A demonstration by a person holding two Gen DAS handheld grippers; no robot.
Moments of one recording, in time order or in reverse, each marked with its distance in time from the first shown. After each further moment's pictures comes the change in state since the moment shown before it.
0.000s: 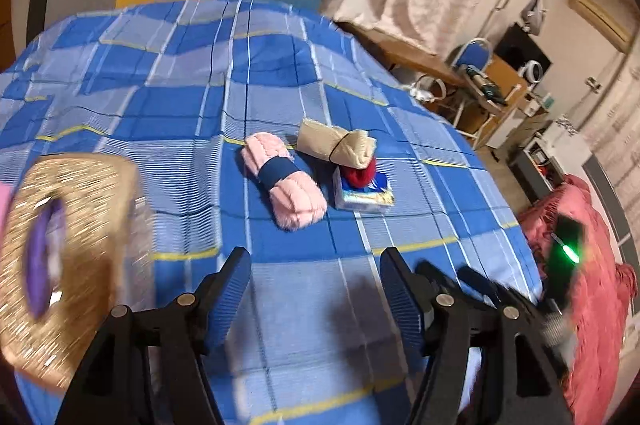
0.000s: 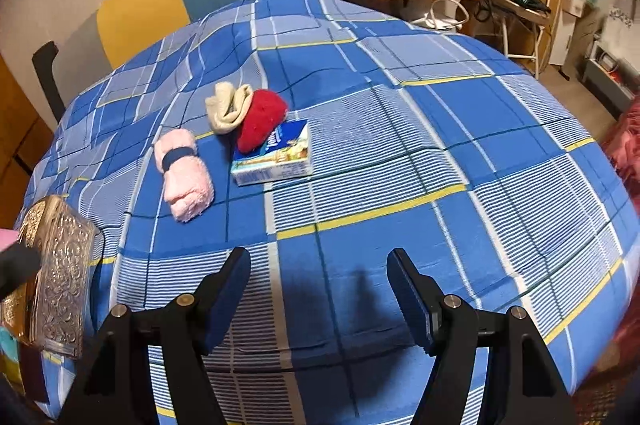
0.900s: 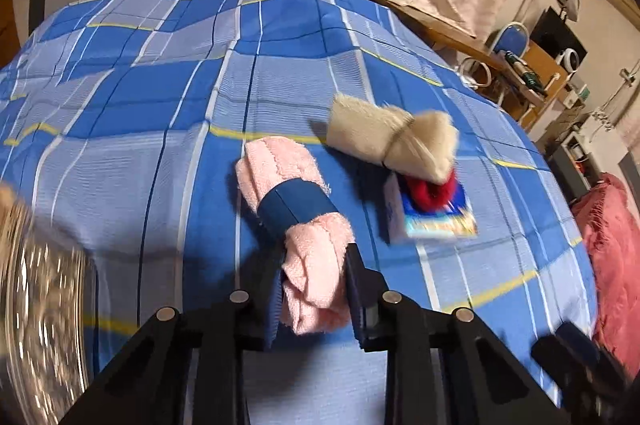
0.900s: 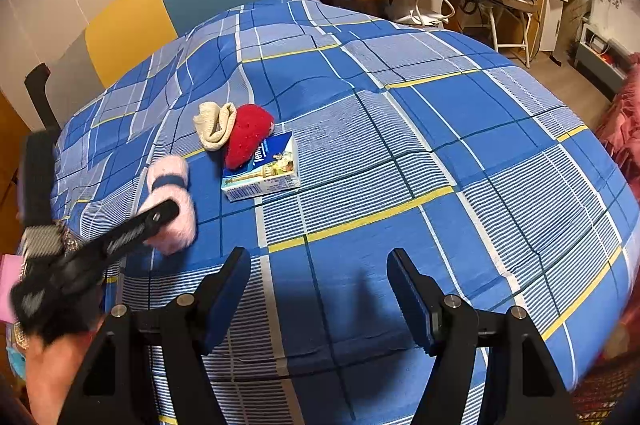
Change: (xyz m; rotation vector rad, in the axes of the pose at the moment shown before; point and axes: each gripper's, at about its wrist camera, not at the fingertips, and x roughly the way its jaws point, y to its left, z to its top) left arm 0.098 0.009 0.006 0.000 0.027 0.108; right arm -0.002 -0.013 0.007 0.067 -0.006 0.018
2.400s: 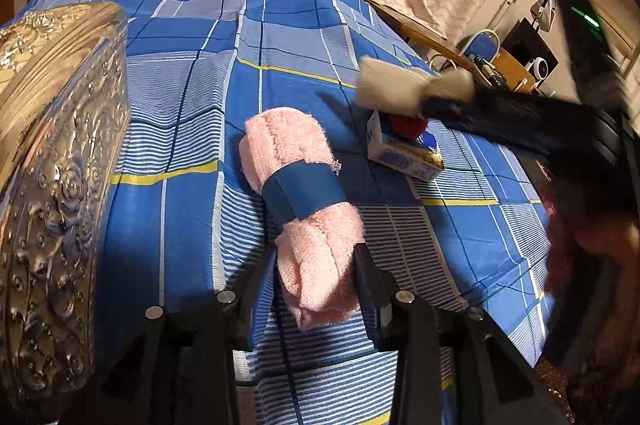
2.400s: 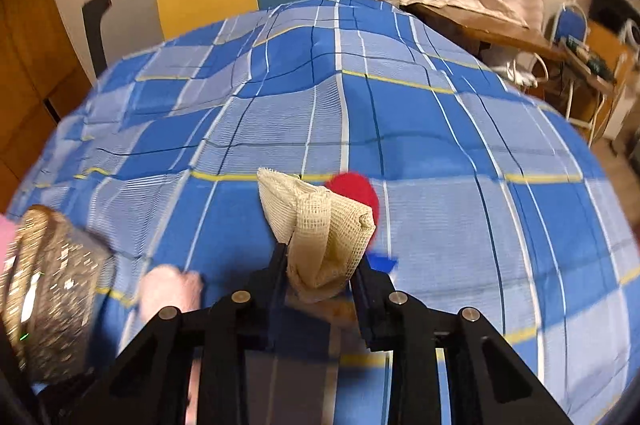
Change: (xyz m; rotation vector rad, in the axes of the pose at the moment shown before) left arm -0.036 0.033 -0.074 -0.028 -0.004 -0.127; right arm 0.046 0.067 0.047 -0.281 0.007 0.128
